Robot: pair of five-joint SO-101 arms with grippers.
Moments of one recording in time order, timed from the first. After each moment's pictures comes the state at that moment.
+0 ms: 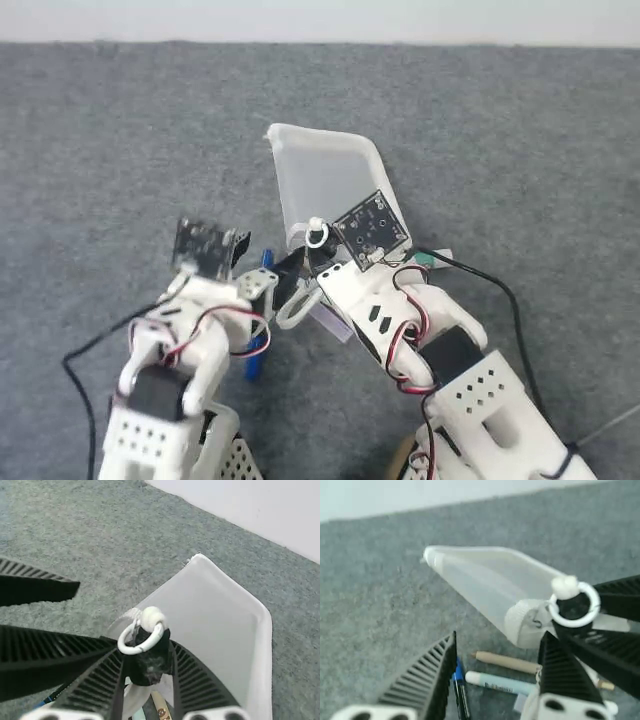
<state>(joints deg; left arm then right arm) 10.1 -82.4 73.9 55.1 5.3 -37.4 -59.0 62.9 34.3 4.4</state>
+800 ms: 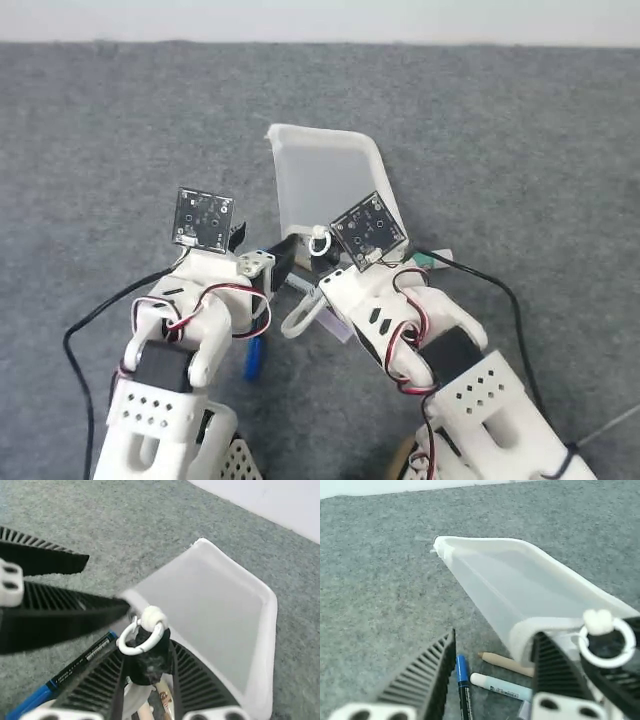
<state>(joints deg) 7.5 -72.0 71.5 49.4 6.9 -37.4 -59.0 64.1 37.6 4.4</state>
